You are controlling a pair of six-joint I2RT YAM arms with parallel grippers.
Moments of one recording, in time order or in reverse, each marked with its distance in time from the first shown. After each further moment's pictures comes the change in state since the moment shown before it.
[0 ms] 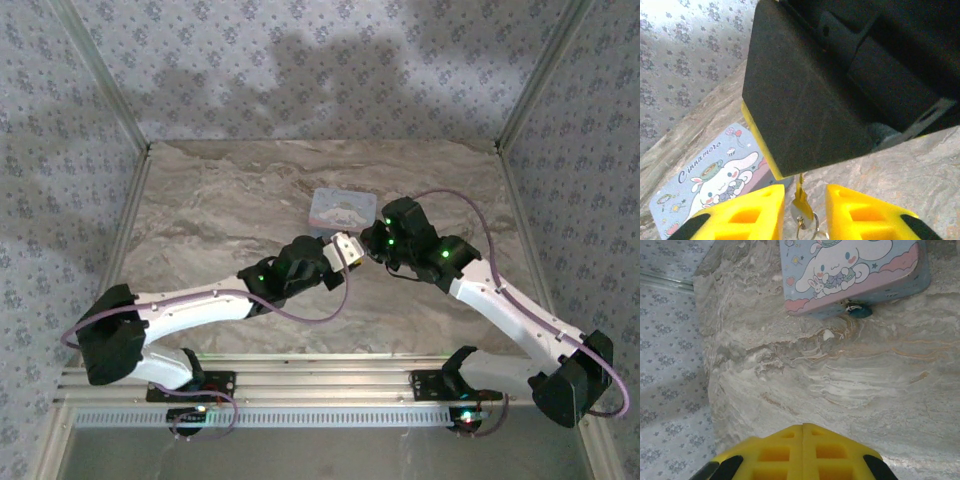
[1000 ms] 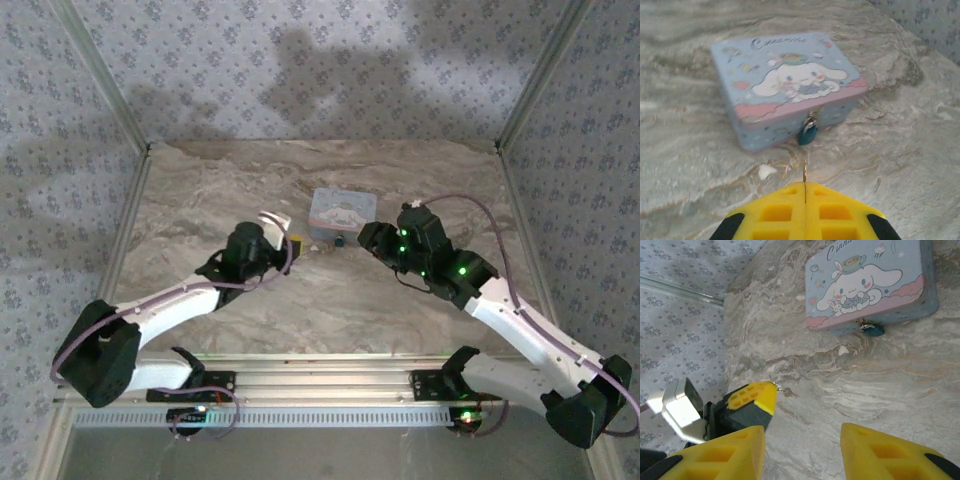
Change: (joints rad) left arm 0.462 -0.127 -0.272 0.050 0.331 -0.489; right arm 0.007 -0.143 -0.078 0.070 0.053 -0.032
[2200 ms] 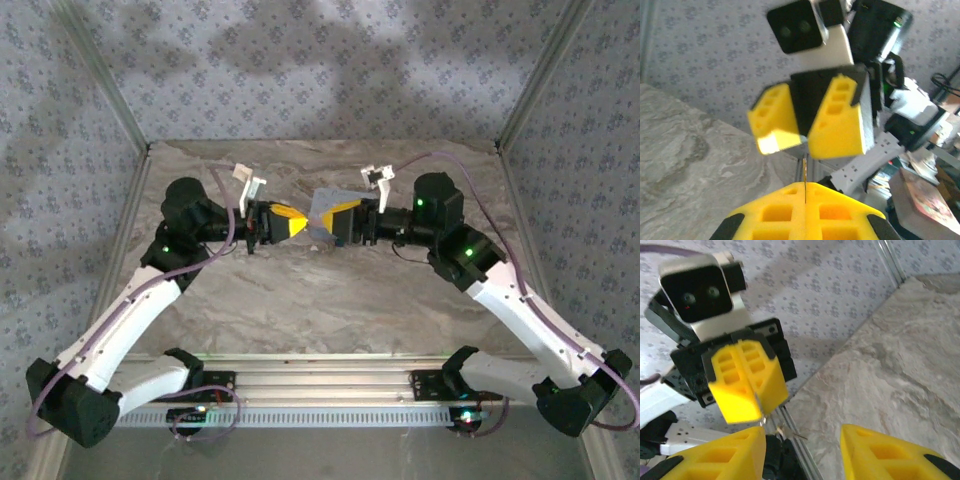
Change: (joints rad) left arm 0.104 -0.217 0.407 -0.147 0.854 -0.252; right arm -0.033 0.094 0.242 0.271 -0.610 -0.532
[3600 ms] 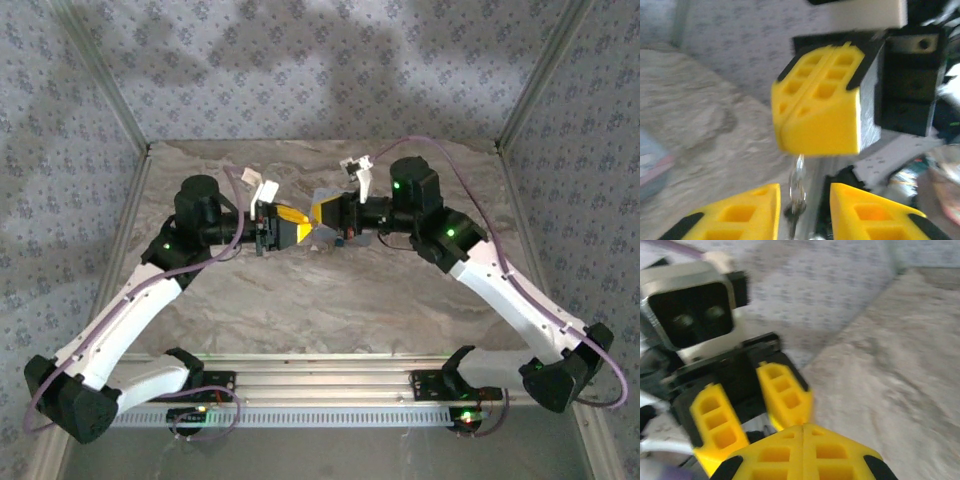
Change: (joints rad) left arm -0.038 0.016 0.046 -0.289 -0.208 0.142; right arm 0.040 0.153 0.153 -0.158 0.106 -0.112
